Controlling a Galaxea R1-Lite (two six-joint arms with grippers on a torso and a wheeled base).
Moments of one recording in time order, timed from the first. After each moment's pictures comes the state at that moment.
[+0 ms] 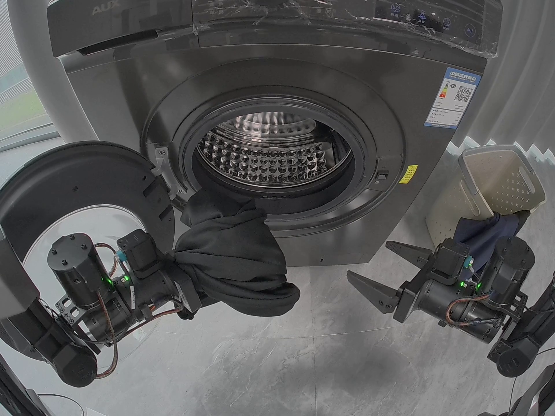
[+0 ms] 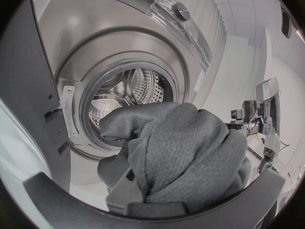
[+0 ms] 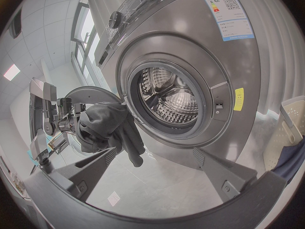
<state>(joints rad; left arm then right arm) -0.46 1.80 -0.29 -1.55 -0.25 -0.06 0.60 1.77 -0.27 -1.48 0.12 0.08</state>
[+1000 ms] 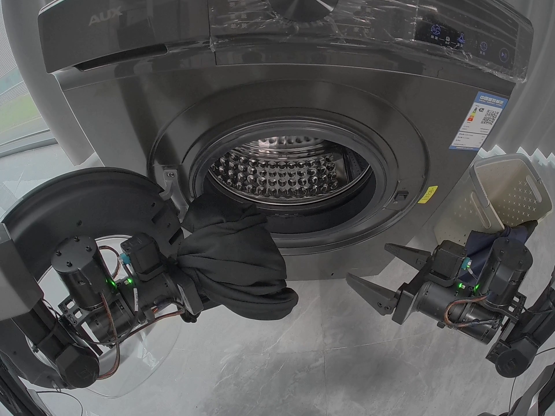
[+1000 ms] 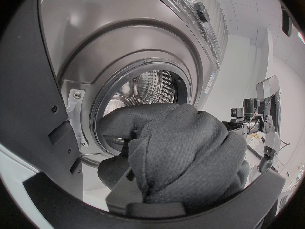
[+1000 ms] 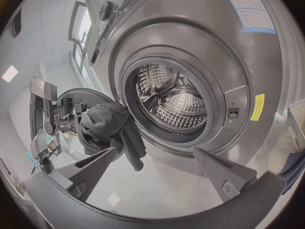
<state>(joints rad) -0.47 1.82 -0.29 -1.55 -0.25 -0.06 0.60 1.78 -0.27 -1.48 0.12 0.09</state>
